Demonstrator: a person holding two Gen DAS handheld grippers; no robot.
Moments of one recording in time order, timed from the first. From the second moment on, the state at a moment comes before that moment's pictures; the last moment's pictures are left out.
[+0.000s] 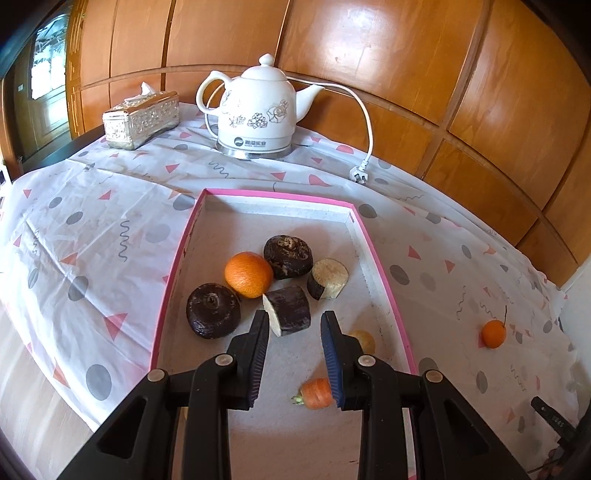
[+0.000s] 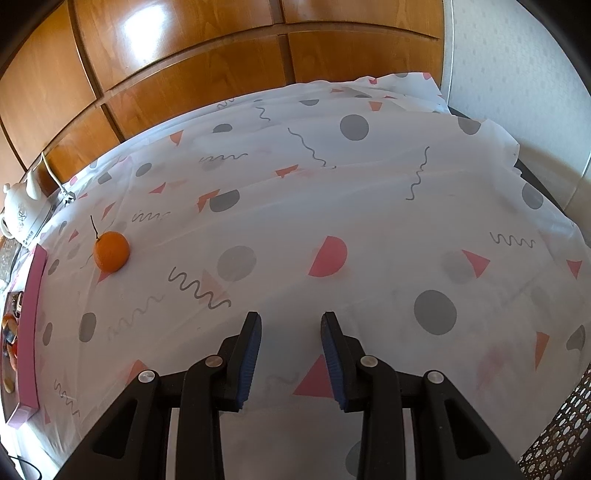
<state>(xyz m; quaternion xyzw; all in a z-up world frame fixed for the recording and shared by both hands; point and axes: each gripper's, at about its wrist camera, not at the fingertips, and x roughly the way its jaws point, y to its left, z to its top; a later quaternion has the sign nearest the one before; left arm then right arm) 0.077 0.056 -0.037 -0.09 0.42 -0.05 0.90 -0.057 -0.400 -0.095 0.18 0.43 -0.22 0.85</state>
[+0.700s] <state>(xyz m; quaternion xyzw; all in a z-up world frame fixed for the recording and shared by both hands) 0.054 0.059 -0.035 -0.10 0.42 -0.05 0.90 -0.057 -0.393 -0.095 0.18 0.44 -0.21 0.86</state>
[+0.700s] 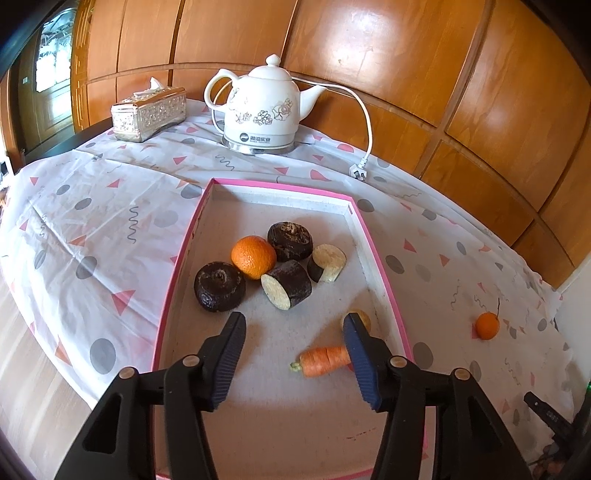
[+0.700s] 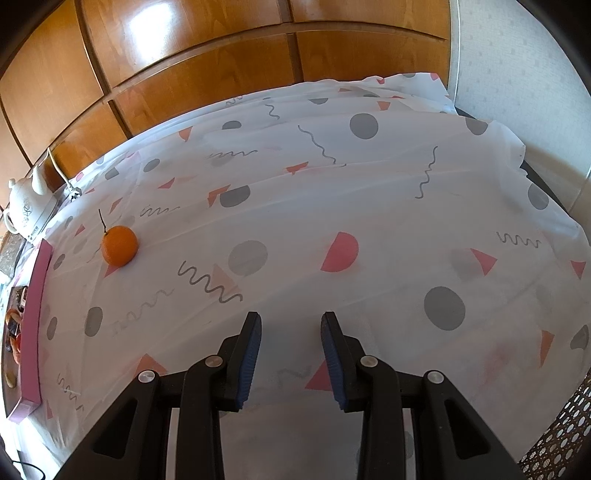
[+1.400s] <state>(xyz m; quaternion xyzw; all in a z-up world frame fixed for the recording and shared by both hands) 0.028 0.086 -0.026 -0.11 0.39 0.00 0.91 -0.013 -0.352 -0.084 0.15 0.45 -0.12 0.87</state>
